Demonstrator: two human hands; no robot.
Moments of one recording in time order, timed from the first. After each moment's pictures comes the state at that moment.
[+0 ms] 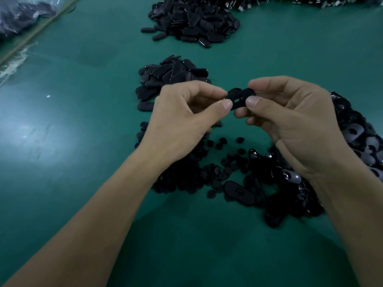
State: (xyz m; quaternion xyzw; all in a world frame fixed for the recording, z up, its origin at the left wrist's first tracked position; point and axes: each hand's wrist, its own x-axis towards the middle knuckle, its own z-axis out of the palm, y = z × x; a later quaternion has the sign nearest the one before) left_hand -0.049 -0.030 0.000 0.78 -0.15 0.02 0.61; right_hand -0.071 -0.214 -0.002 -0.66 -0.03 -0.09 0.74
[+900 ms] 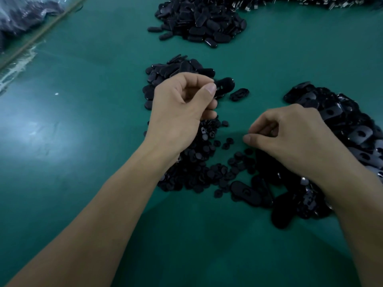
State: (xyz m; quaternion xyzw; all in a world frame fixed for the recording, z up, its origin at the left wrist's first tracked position) left_hand -0.043 -0.026 0.001 0.71 -0.06 0.03 0.70; right_hand -0.080 -0.220 0.002 -0.96 -0.01 -0.01 0.28
